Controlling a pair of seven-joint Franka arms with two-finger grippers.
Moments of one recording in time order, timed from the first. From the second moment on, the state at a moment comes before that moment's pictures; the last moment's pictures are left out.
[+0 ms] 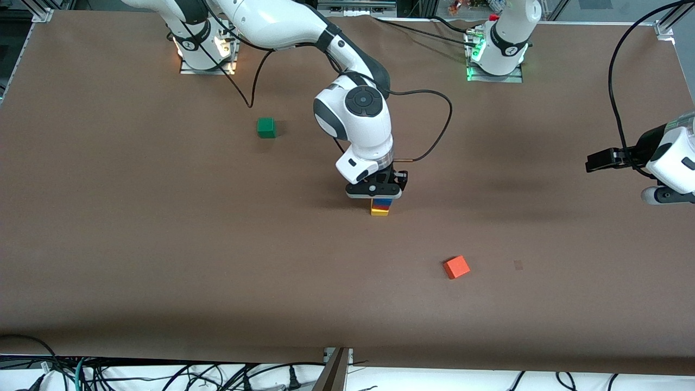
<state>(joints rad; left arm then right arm) 0.16 0.27 -0.17 -1.37 0.06 1.44 -0.10 0.90 0.92 -0.12 -1.02 0.07 2.21 0.90</state>
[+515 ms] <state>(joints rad) 0.16 0.27 -0.17 -1.37 0.06 1.45 -0.10 0.87 0.88 -0.14 -0.98 0.07 2.07 0.90</state>
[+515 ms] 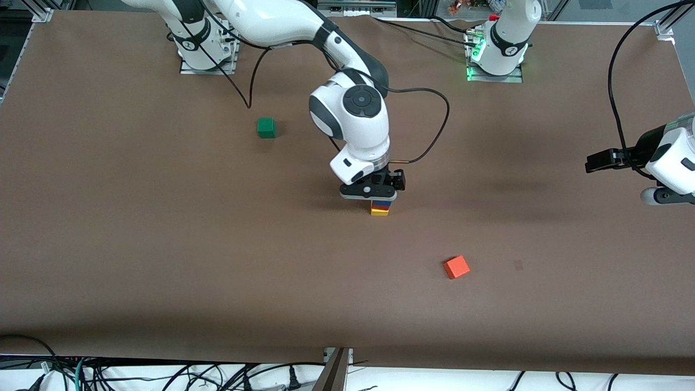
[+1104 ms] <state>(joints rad) 0.16 0.27 -0.17 -1.37 0.06 1.45 -0.10 0.51 0.51 -0.15 -1.15 0.16 1.74 0.59</state>
